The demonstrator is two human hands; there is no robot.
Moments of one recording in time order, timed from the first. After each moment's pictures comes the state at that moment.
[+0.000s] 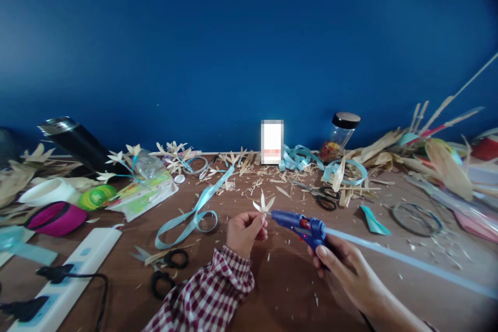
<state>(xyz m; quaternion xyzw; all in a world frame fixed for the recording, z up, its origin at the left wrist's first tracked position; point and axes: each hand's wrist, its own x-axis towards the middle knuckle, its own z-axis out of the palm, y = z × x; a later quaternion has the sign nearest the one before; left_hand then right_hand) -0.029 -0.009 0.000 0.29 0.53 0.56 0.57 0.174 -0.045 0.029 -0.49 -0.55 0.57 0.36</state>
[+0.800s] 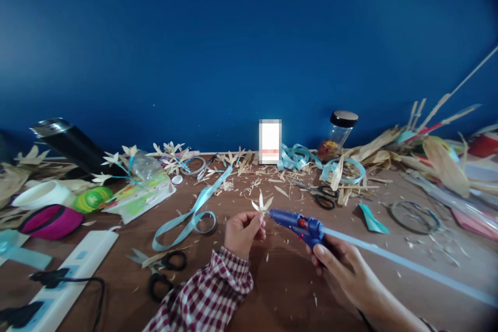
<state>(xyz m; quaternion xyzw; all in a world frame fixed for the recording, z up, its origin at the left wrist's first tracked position) -0.029 -0.009 0.002 0.28 0.53 0.56 0.57 0.177 -0.045 0.025 -0.51 -0.56 0.55 0.35</state>
